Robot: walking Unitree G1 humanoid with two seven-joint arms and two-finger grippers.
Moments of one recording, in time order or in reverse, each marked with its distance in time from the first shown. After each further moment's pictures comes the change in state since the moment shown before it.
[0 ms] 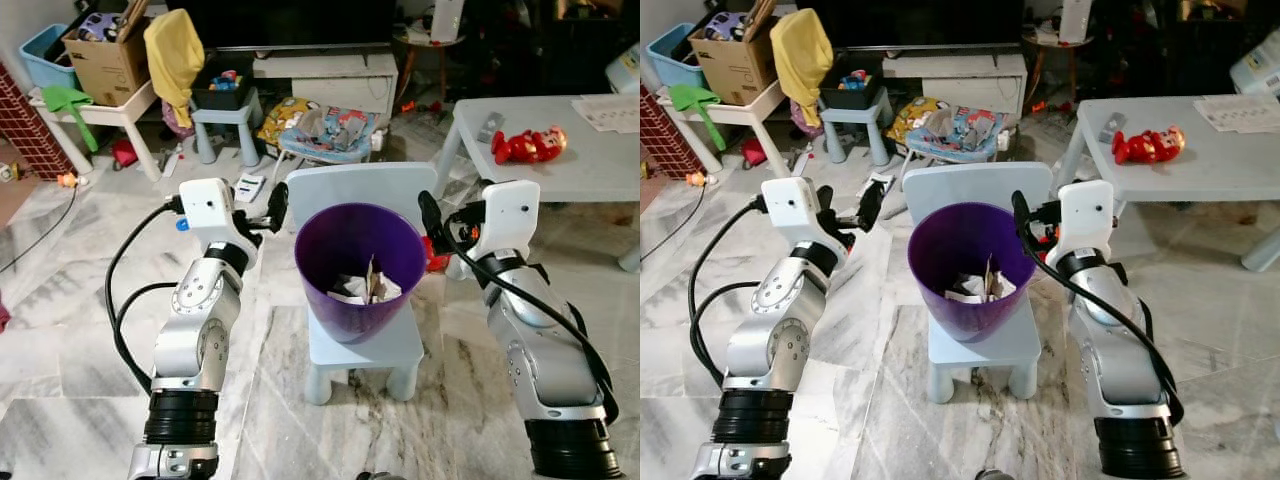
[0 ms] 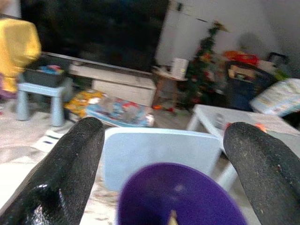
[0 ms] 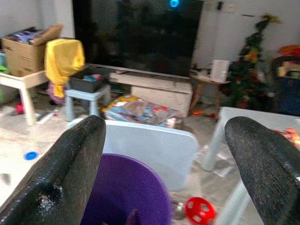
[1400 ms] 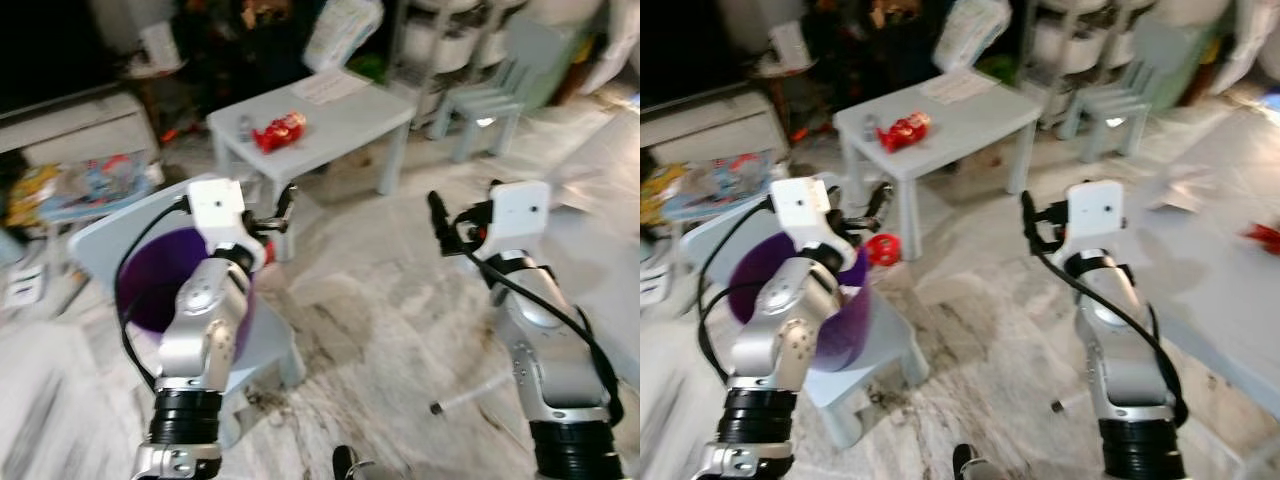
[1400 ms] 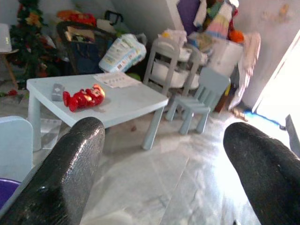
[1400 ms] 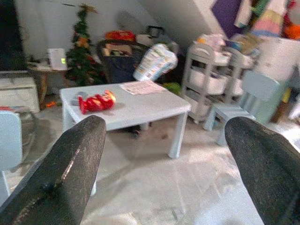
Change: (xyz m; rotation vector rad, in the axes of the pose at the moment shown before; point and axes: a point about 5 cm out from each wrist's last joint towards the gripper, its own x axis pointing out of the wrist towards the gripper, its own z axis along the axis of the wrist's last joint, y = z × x) left arm -0.001 0.006 0.000 -0.002 0.003 0.019; right arm -0.001 0.002 0.002 0.008 -0.005 0.003
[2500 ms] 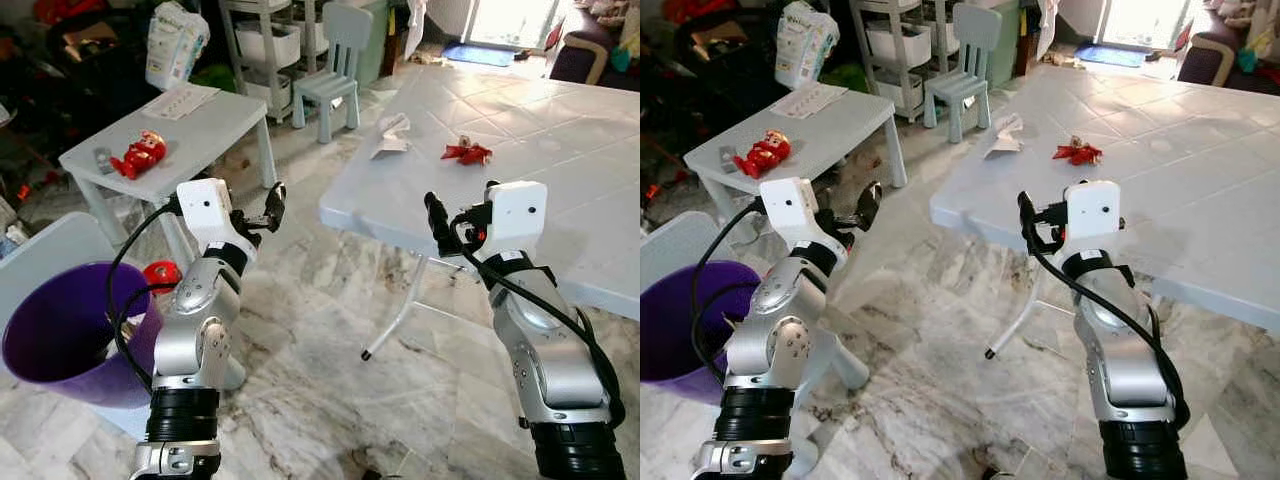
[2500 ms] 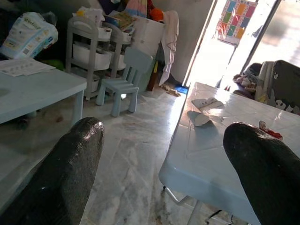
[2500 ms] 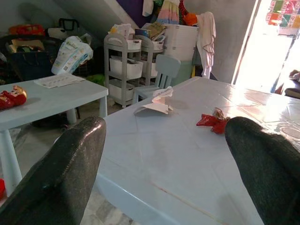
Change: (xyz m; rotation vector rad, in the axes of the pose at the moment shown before) left arm 0.002 0.000 0.000 -0.027 -0.002 0.014; right arm -0.001 -0.004 -0.001 -0.006 0.006 -0.010
